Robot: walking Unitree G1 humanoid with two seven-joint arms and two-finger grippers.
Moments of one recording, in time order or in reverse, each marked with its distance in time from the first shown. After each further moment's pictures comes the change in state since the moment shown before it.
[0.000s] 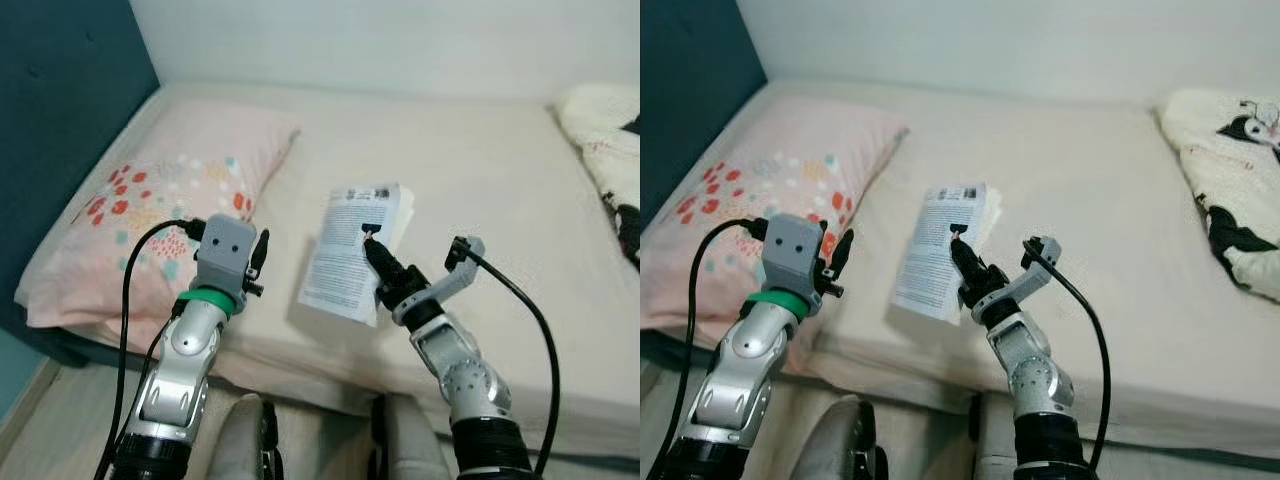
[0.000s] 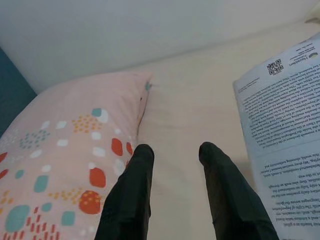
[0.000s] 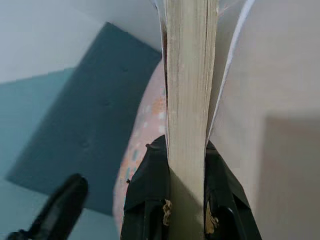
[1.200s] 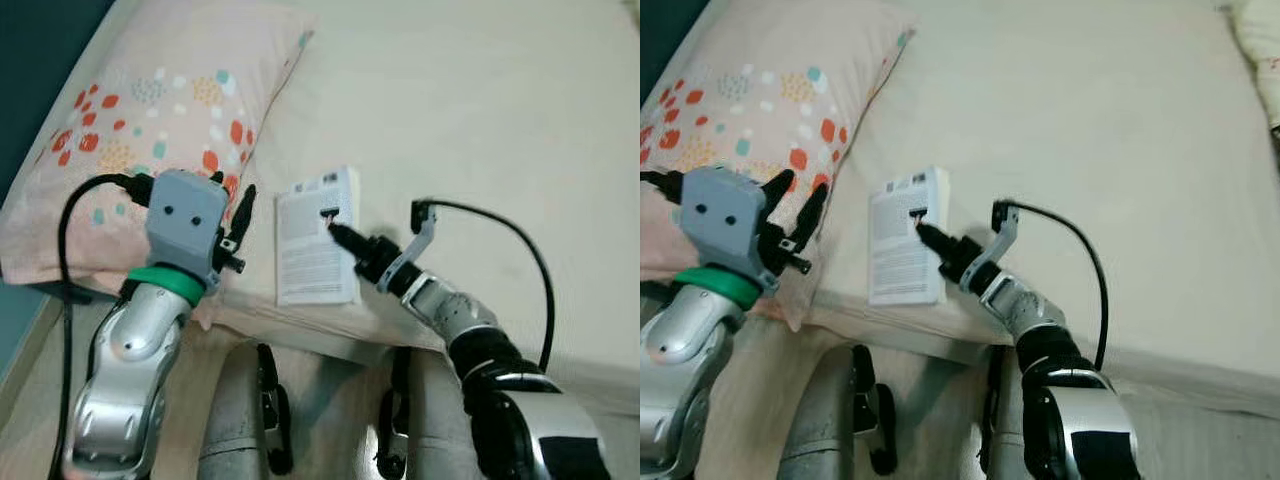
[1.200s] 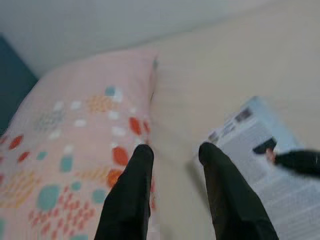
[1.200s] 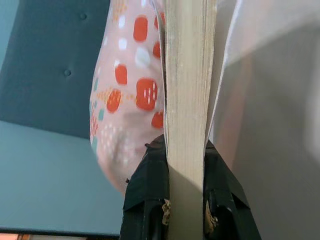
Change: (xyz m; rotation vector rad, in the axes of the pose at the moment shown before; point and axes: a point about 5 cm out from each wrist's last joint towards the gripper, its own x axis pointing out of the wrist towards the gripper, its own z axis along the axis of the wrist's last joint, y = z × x) left arm -0.043 0.028 0.084 0.082 -0.136 0.012; right arm 0.059 0.003 0.010 -0.062 0.234 0.156
